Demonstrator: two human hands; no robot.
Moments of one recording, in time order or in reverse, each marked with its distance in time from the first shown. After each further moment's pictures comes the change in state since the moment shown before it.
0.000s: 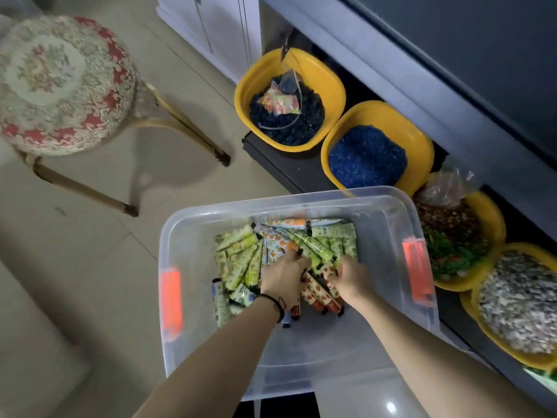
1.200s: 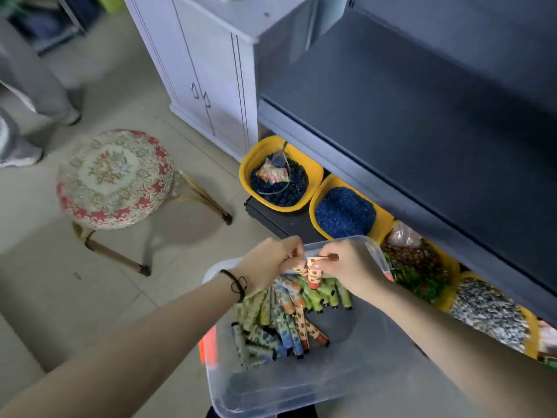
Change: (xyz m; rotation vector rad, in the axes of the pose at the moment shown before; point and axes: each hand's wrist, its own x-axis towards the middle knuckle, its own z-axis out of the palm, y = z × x) left_hand -0.061 -0.007 -0.206 -0.173 0.115 0.510; right_hand -0.112 -0.104 -0.152 0.185 0.247 -0.488
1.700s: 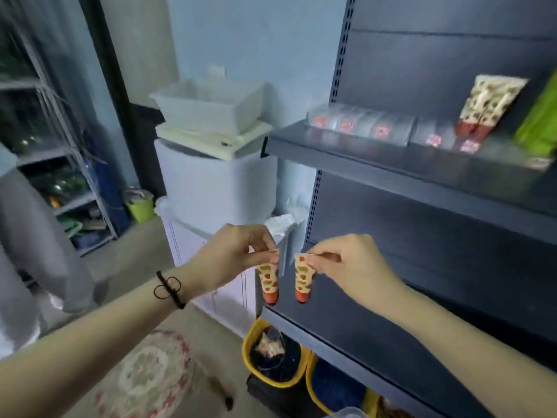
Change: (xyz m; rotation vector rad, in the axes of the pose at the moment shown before) left_hand -0.091 0.245 -0.393 0.205 0.435 0.343; right_hand -0.087 -0.319 -0.301 -0.024 0.474 -0.377
